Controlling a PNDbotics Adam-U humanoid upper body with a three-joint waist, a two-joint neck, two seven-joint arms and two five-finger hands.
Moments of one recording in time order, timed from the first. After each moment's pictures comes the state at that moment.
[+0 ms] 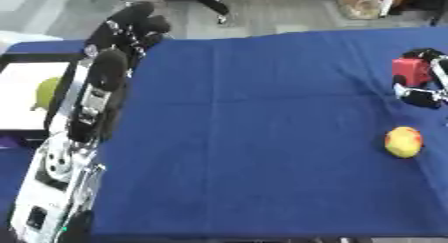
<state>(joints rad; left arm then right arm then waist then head) -0.34 0.11 -0.29 -1.98 0.10 0.02 -0.03 -0.60 -0.67 0.15 -0.96 0.36 -0.27 -0.20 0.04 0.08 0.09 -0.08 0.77</state>
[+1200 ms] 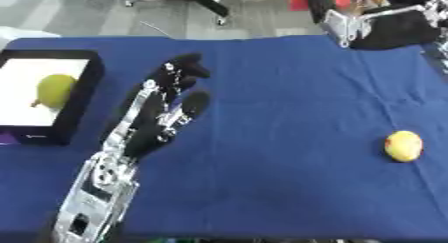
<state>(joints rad) -0.36 0.06 -0.41 -1.84 -0.01 0.11 -0.07 -0.69 -0.67 0.35 -1.98 -0.12 -0.16 0.16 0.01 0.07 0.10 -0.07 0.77</state>
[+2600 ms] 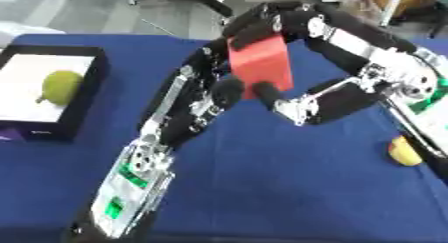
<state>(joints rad) -0.42 0.01 -0.47 -1.80 0.07 0.06 0.02 -0.63 -0.53 0.44 -1.98 0.02 -0.19 0.38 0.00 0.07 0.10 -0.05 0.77</state>
